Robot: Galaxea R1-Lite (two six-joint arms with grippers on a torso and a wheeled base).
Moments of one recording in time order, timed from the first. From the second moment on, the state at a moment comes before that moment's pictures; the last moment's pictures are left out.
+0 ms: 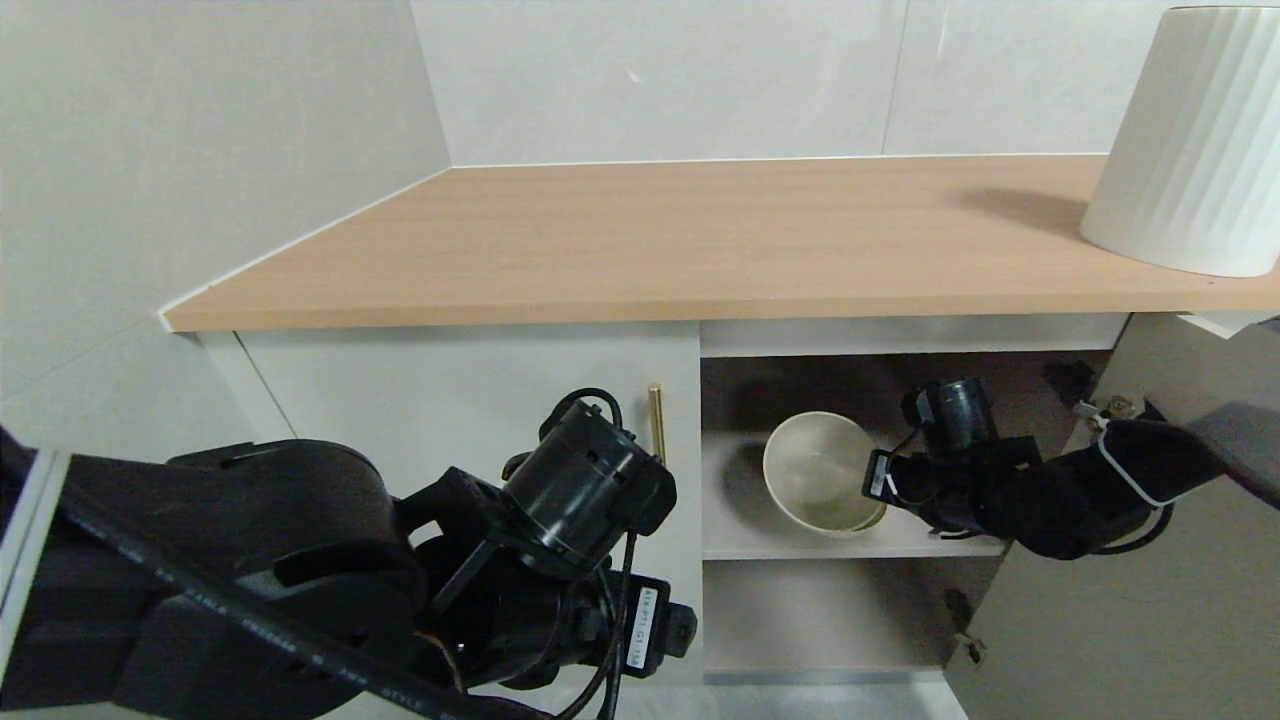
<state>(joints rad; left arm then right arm) -0.86 1.78 -1.06 0.27 0.23 -0.53 0.36 2.12 -1.00 -0.46 -0.23 0.55</state>
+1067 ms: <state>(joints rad) -0.86 1.78 -1.06 0.27 0.23 -0.53 0.32 2.16 -1.02 -0.45 -0.25 0.54</state>
